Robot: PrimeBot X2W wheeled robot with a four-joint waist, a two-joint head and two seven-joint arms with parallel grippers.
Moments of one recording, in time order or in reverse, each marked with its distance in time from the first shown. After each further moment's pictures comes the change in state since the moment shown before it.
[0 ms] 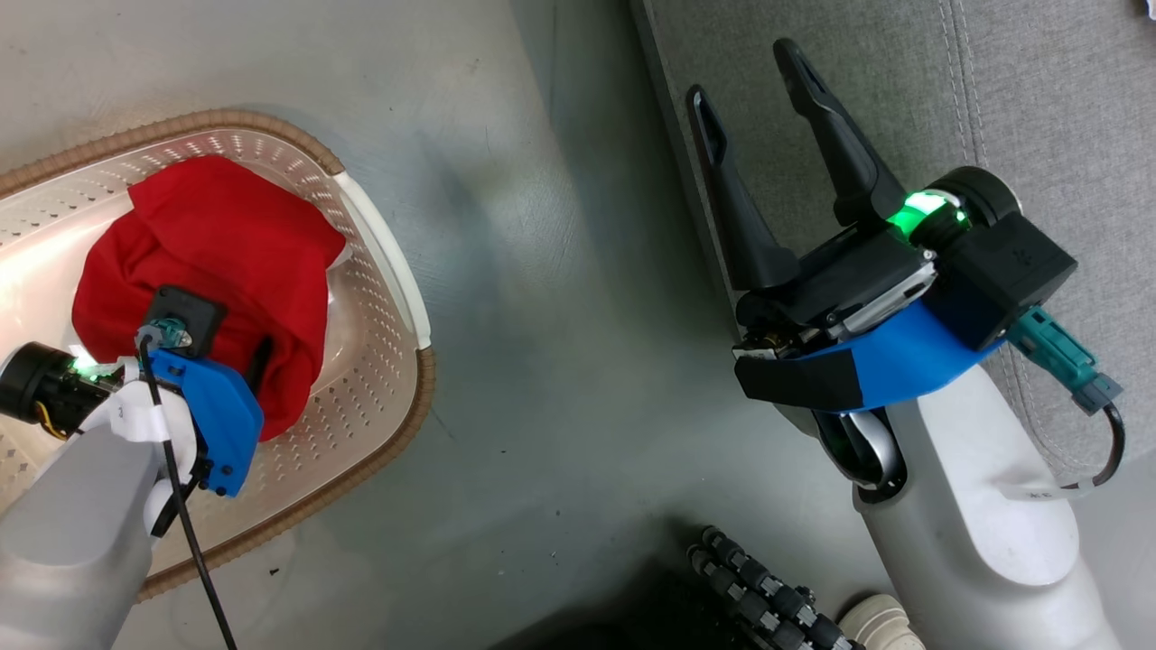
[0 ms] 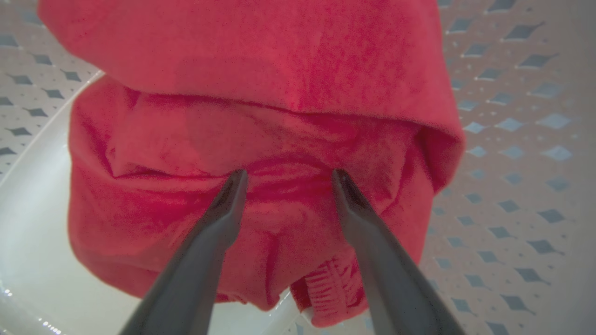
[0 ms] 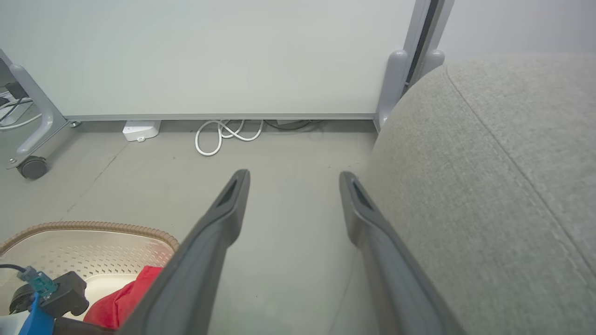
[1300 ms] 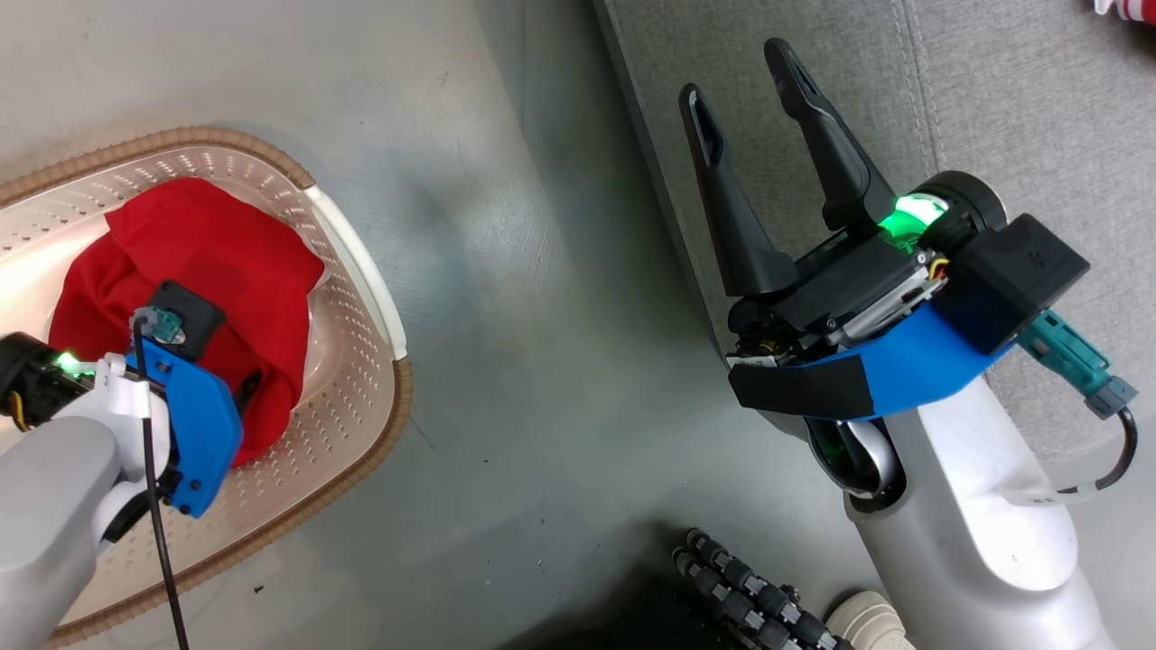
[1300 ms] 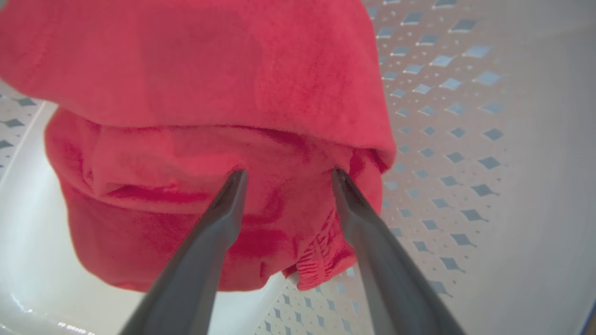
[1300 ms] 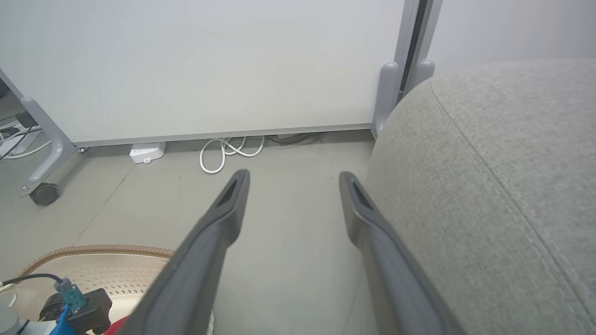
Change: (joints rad) left arm -0.094 0.205 -0.321 -0.230 -0.243 0.000 0.193; right arm 0.006 0.000 0.028 -0.033 0.085 0.000 -0.001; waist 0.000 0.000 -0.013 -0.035
